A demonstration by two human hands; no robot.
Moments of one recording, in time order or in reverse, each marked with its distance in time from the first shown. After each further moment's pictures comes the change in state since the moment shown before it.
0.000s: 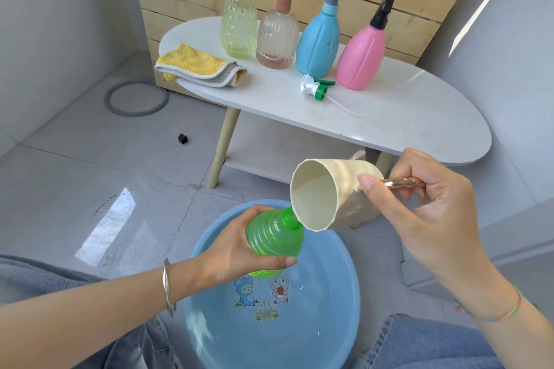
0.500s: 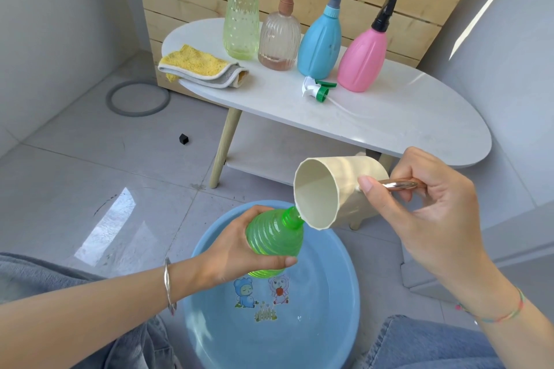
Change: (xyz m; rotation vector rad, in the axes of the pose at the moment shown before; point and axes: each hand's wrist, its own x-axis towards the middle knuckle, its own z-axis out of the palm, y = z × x) left_hand 0.000 0.000 -0.001 0.009 0.012 0.012; right_hand 0.002 0.003 0.000 -0.089 0.016 -0.091
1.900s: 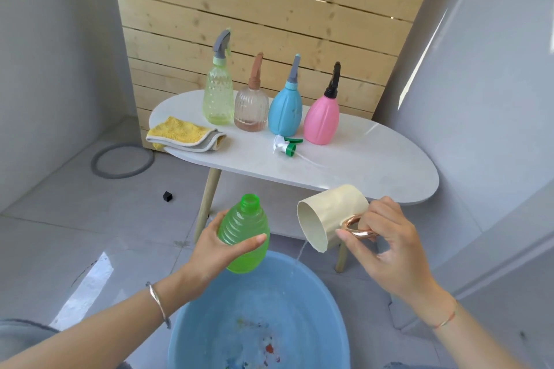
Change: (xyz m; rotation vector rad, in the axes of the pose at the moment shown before) left_hand 0.028 0.052 -0.022 -0.264 0.240 0.049; right_hand 0.000 0.037 -0.017 -0.191 0.059 -0.234
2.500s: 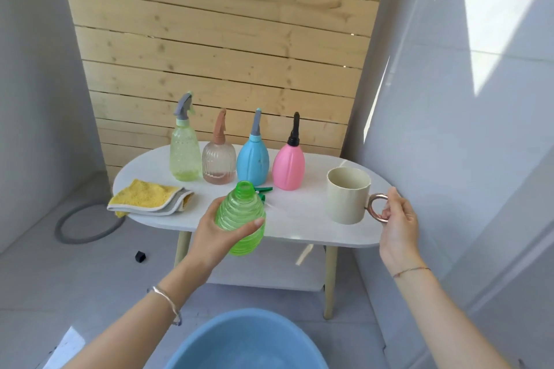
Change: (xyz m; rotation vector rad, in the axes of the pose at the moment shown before) left_hand 0.079 0.088 0.046 0.084 0.036 0.221; right_hand 0.068 0.112 -0.021 0.707 0.780 1.022
